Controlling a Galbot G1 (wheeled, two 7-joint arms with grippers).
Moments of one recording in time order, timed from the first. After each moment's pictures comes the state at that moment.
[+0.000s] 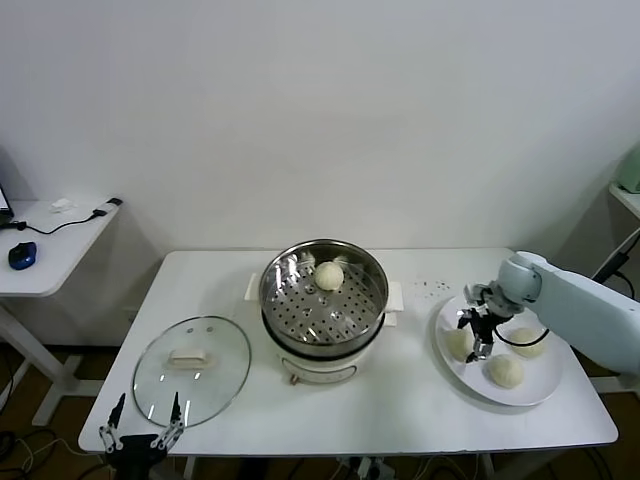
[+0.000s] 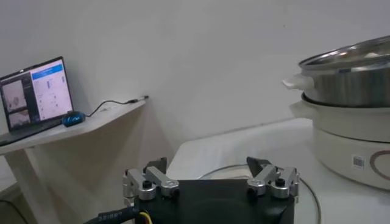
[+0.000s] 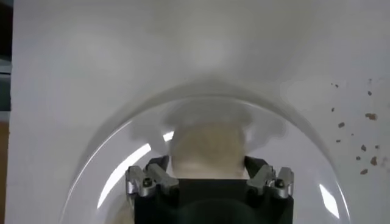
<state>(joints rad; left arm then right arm) 1.87 -1.58 -0.74 -2.05 0.11 -0.15 -0.04 0.05 0.75 -0.98 1.01 0.09 -0.17 -1.09</state>
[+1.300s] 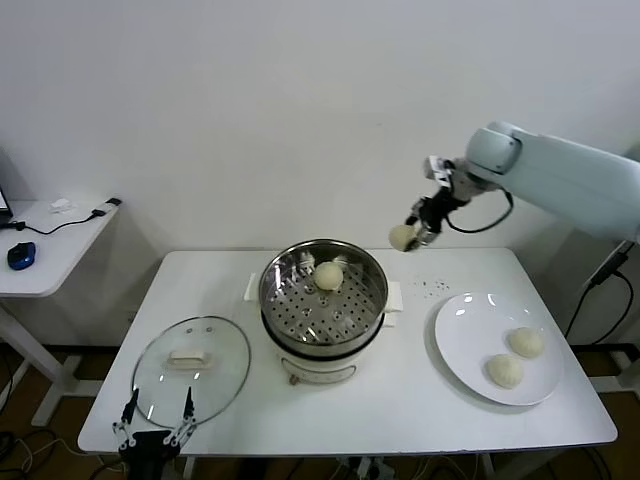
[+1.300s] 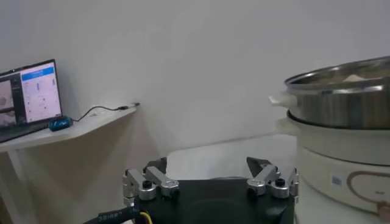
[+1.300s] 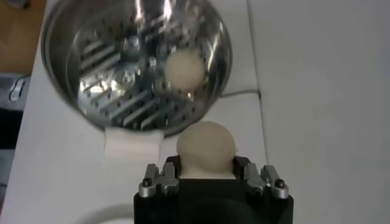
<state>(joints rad) 1.88 -1.59 -0.69 -2.08 0.10 -0.18 -0.04 0.78 1.09 -1.51 1.04 0.84 -0.29 -1.02</state>
